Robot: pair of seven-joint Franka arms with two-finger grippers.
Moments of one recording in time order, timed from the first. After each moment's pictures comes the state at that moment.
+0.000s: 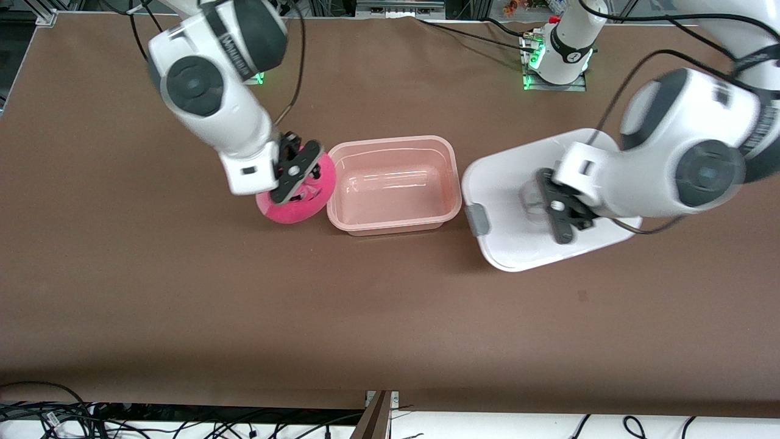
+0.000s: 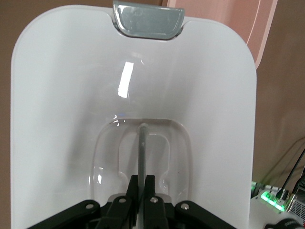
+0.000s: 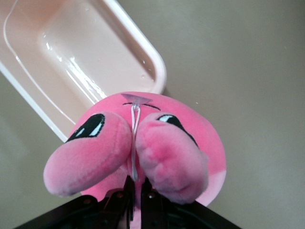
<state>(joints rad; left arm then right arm) 0.09 0.52 -0.41 -1.17 0.05 1.37 0.93 0.24 0.33 0.37 -1.49 -0.07 1.71 -0.41</state>
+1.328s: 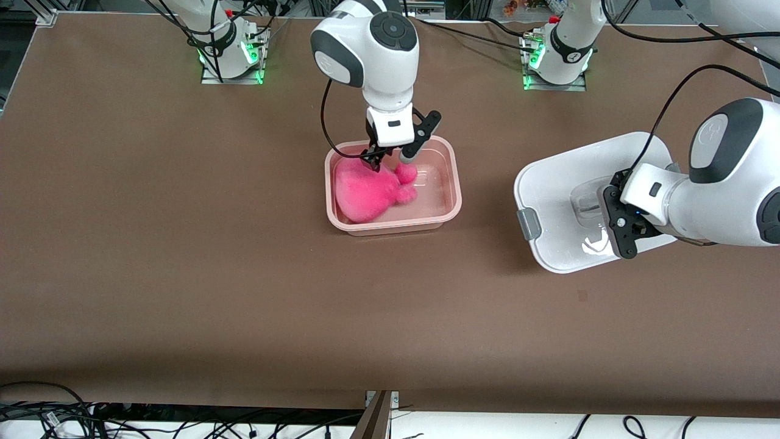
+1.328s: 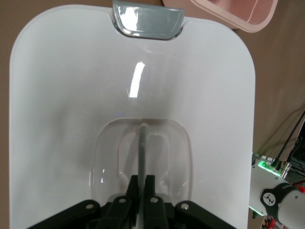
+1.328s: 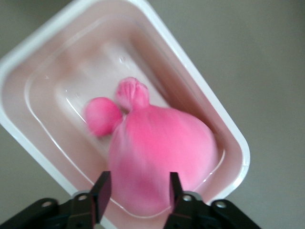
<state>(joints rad) 0.19 0.54 -0.42 -1.18 0.10 1.31 1.01 0.57 0.49 0.38 -1.44 -0.29 1.91 0.05</state>
